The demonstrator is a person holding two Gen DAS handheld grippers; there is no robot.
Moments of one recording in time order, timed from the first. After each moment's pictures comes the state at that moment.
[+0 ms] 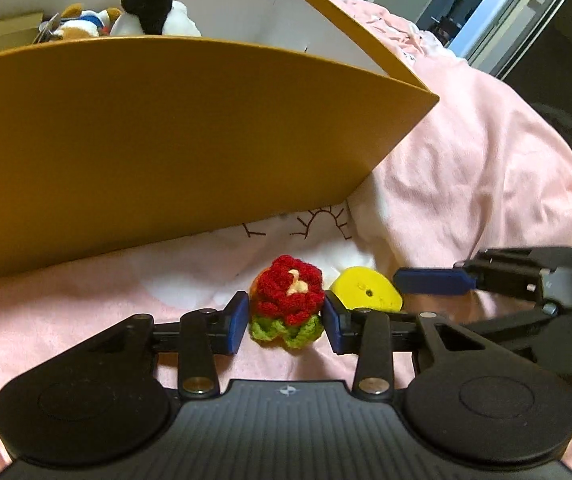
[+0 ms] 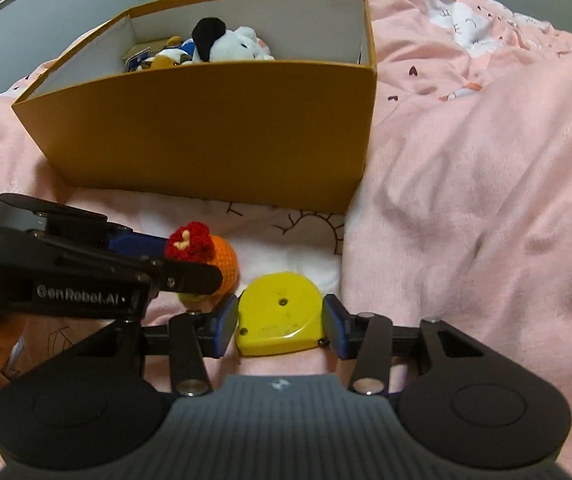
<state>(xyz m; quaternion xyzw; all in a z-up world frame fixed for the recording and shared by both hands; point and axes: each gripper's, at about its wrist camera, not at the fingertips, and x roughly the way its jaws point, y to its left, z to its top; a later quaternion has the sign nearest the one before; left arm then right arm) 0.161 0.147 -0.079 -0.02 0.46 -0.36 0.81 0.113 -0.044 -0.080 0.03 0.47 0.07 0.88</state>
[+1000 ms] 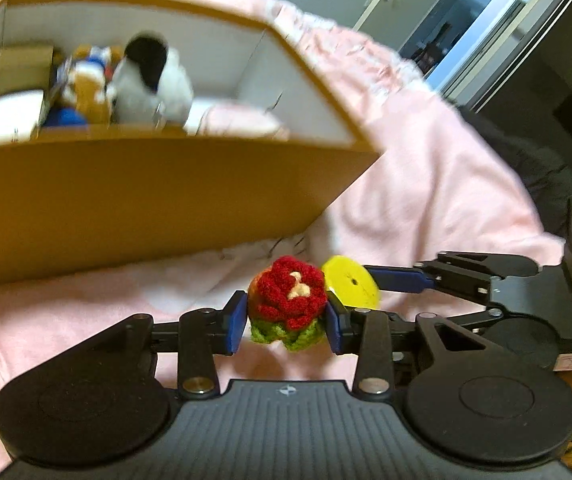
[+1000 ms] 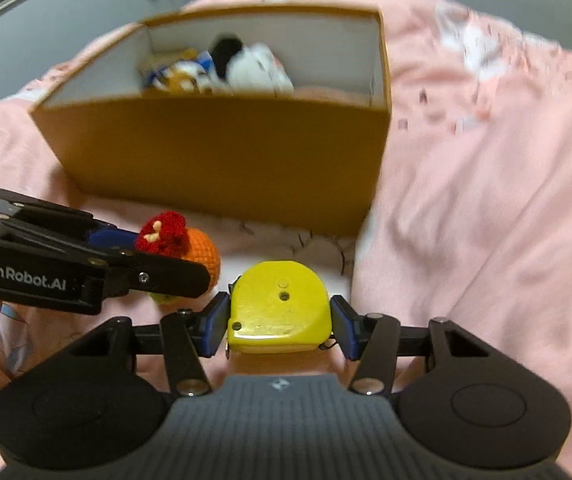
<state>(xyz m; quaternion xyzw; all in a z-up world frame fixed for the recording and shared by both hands) 0.146 0.174 -0.030 -0.06 0.44 -0.39 0.81 0.107 -0.047 -0.046 0.00 0.42 0.09 0.90</state>
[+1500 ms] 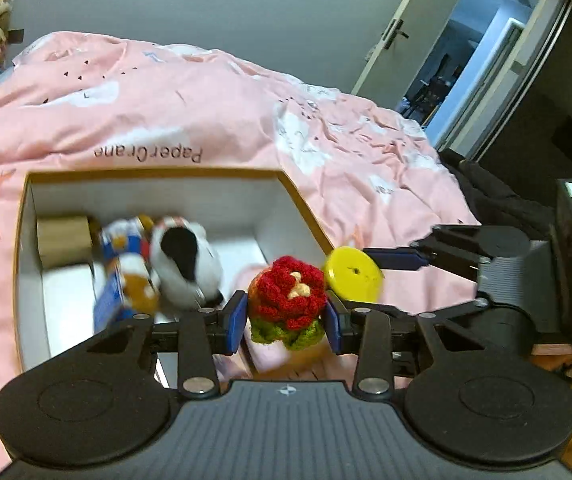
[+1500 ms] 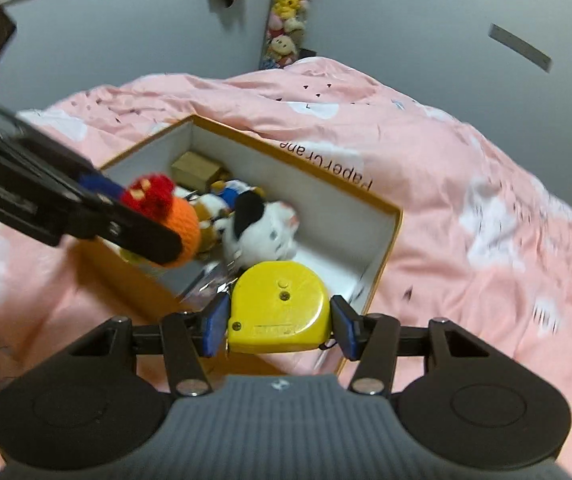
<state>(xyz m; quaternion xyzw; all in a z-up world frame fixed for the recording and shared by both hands) 0.217 0.180 0.073 -0.05 0.38 -0.36 0.85 0.194 -0.038 0.047 -0.16 0.35 0.15 0.91</state>
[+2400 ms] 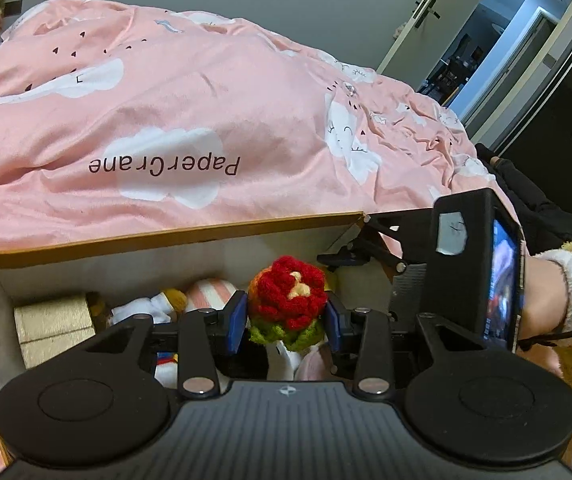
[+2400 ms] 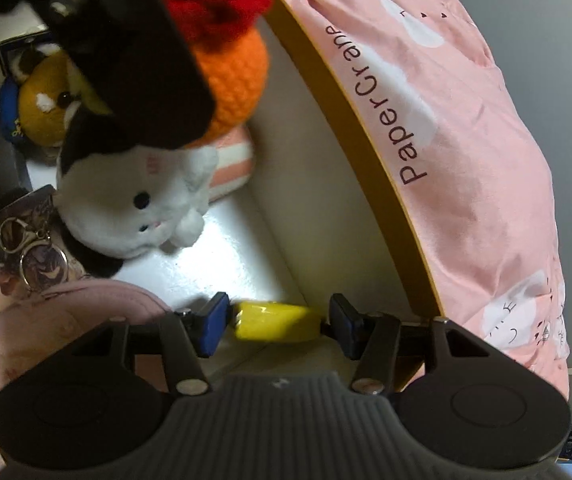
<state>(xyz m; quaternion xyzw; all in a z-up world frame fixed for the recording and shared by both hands) 0.343 0.154 0.040 -0.04 0.42 -0.35 0.83 0.364 -0.017 -0.052 -0.42 0.45 0.20 0.76</state>
